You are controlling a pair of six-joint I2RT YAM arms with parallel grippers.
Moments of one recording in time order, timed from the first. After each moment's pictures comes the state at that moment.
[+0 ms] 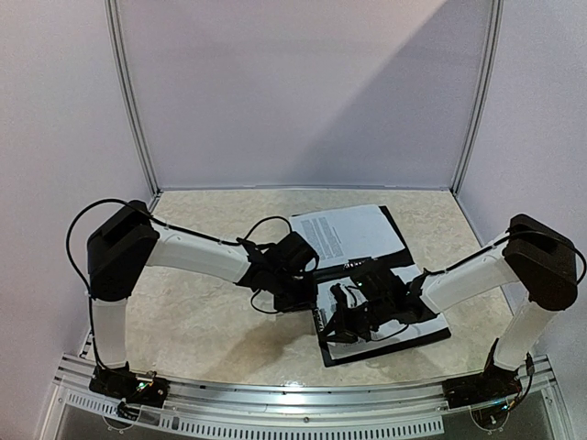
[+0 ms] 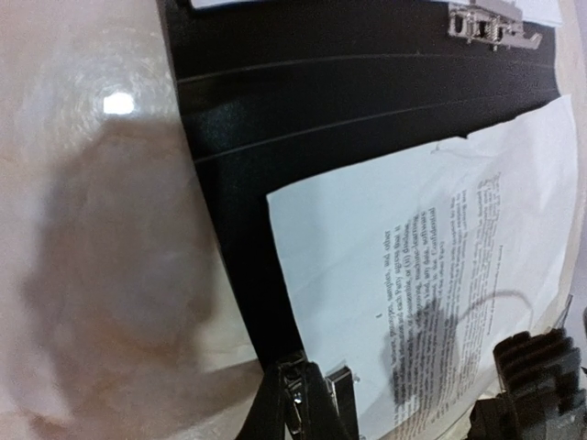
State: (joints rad) left arm -1.00 2.04 1.27 -0.25 0.08 -1.02; right arm 0.98 1.73 0.70 0.17 -0.45 1.08
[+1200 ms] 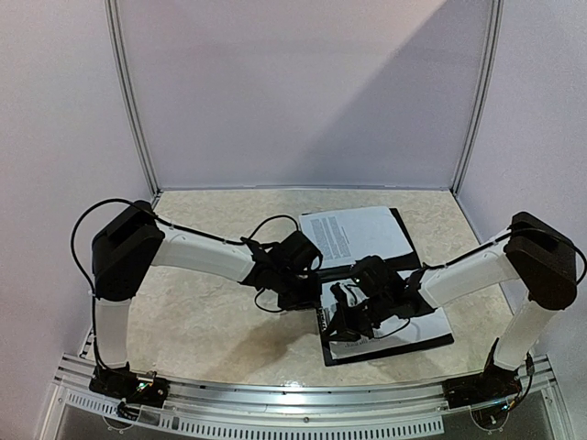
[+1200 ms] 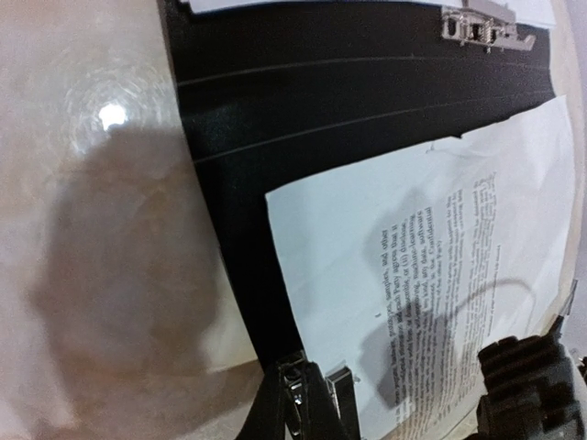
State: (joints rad) left arm -1.00 2.08 1.31 -0.24 0.09 -0.96; right arm 0.96 1.74 0.73 0.05 -0.44 1.00
